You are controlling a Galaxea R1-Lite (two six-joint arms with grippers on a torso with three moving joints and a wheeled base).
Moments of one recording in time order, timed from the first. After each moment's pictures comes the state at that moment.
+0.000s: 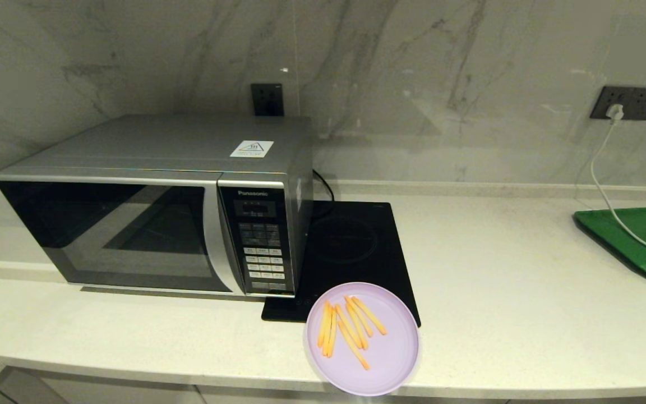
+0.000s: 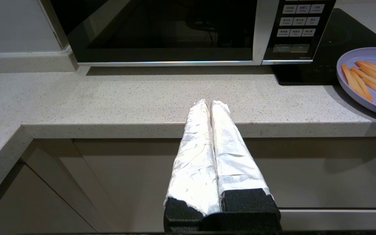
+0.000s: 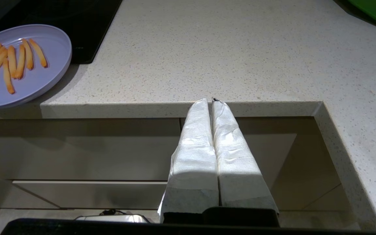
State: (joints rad) left arm 0.00 0.00 0.00 -0.01 0.00 0.02; right arm 0.00 0.00 -0.11 0.26 -0.05 0.09
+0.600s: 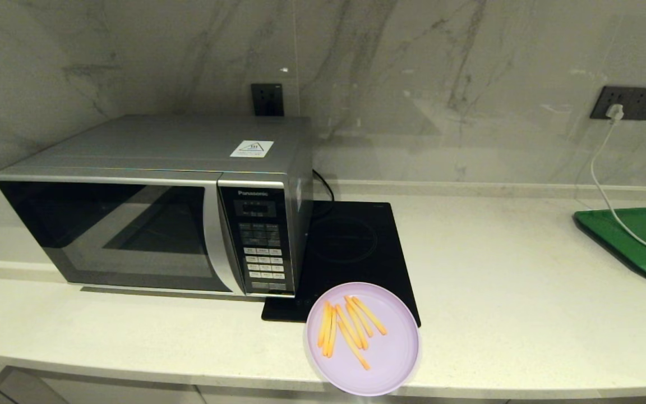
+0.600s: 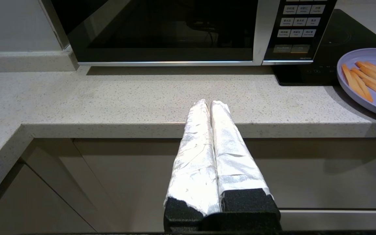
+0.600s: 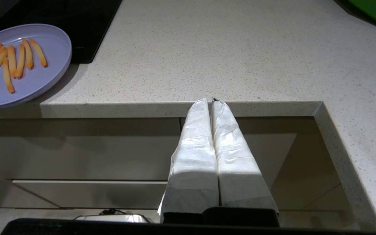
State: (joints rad) left arm 0.00 0.00 0.00 -0.01 0.00 0.02; right arm 0.00 0.00 -0.11 0.26 -0.05 0.09
